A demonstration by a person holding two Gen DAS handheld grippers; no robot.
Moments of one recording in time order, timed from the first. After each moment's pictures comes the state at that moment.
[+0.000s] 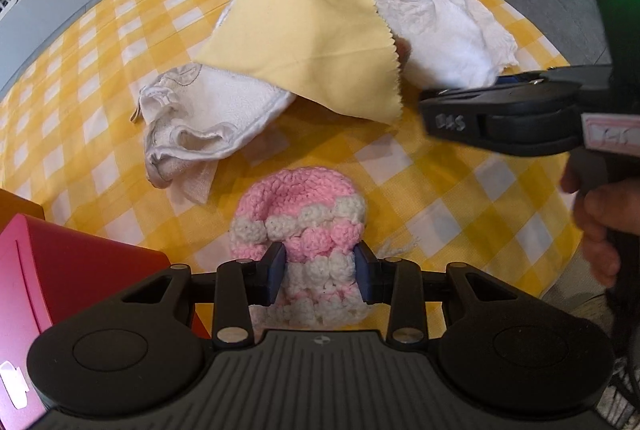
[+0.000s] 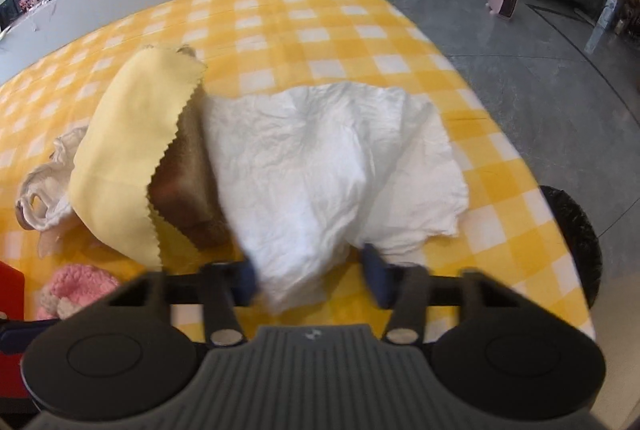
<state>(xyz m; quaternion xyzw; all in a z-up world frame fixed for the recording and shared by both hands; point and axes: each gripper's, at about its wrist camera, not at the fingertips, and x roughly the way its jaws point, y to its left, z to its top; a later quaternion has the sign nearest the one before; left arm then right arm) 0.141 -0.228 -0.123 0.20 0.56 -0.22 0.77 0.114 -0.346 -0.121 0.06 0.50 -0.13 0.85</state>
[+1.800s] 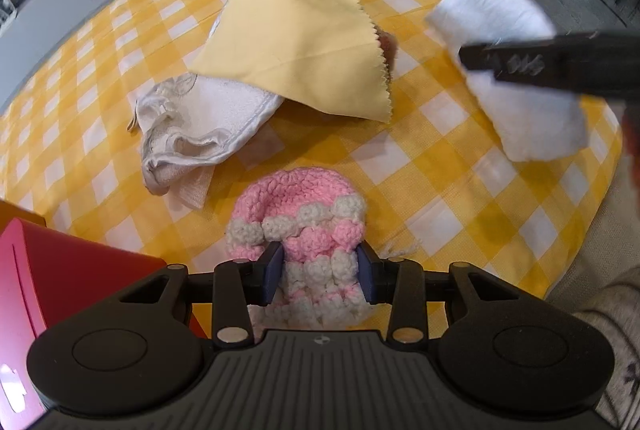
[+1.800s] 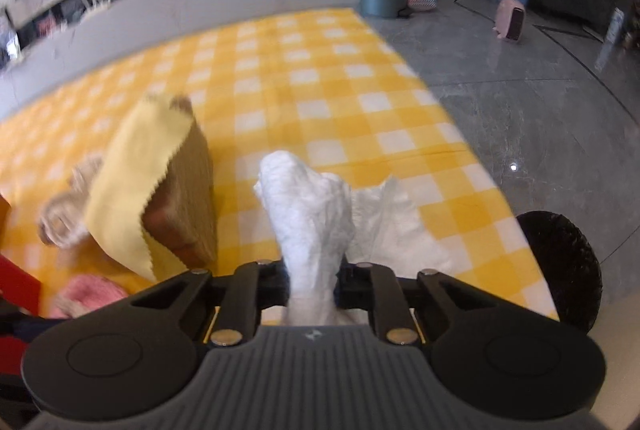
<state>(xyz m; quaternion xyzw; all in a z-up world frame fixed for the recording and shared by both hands) 0.134 -0.232 -0.123 0.22 0.55 -0.23 0.77 0.087 -0.367 -0.086 0.09 0.45 -0.10 0.89</state>
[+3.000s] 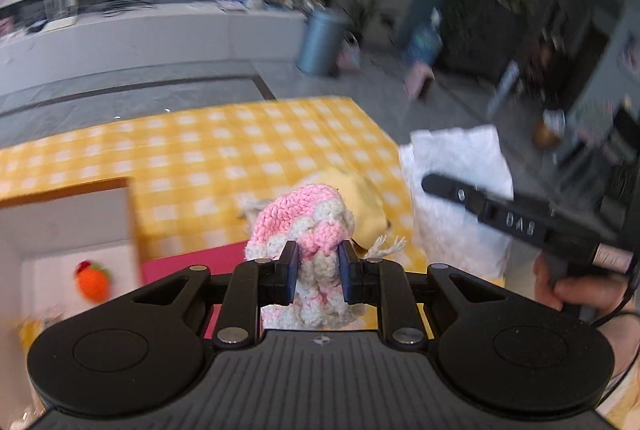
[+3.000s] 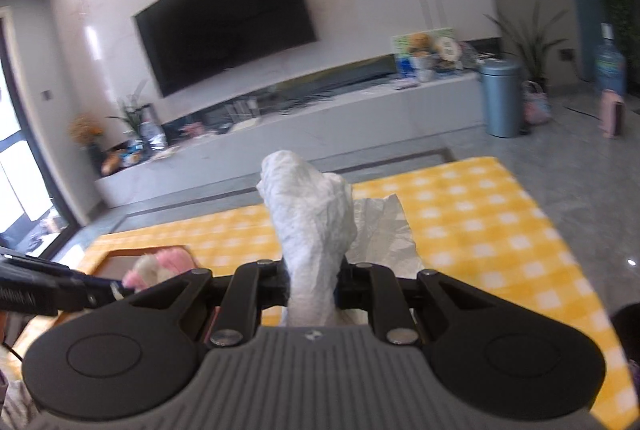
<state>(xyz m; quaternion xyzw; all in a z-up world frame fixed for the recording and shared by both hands) 0.084 -0.048 0.049 -0.04 0.39 -0.26 0.88 0.028 -0.283 0.038 0.14 0.26 0.09 0.95</state>
